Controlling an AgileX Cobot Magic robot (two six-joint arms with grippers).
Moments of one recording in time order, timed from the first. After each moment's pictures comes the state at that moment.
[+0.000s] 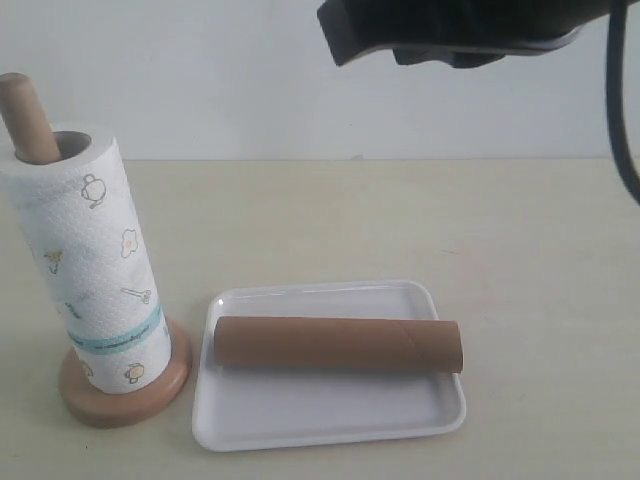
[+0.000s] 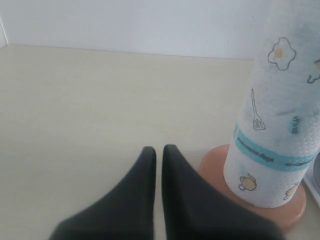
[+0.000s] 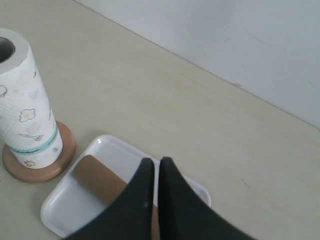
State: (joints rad) left arm 0.05 0.00 0.00 0.00 0.34 -0.06; right arm 0.98 1.20 -1.30 -0.49 0.86 0.48
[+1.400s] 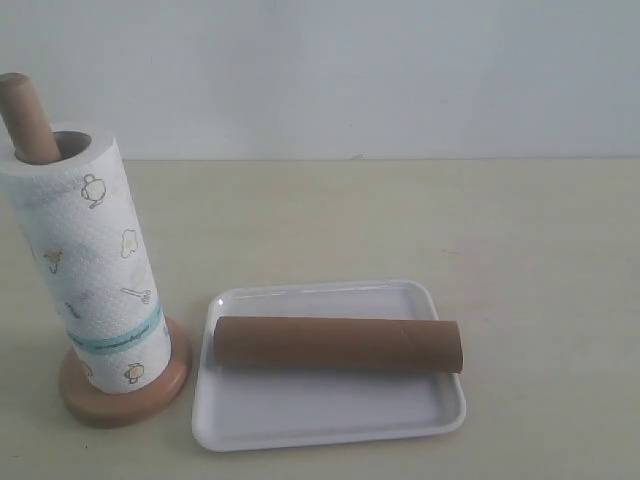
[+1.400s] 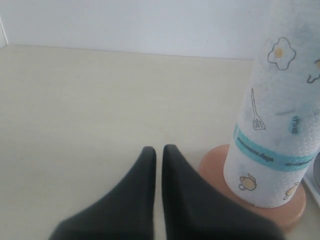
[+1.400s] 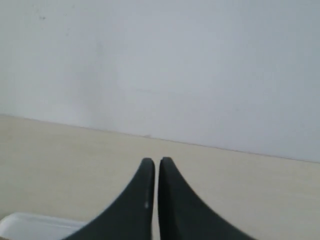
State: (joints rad) left arm 0.05 0.00 0.00 0.00 0.34 -0.06; right arm 0.41 0.54 -0.51 -0.68 0.20 0.71
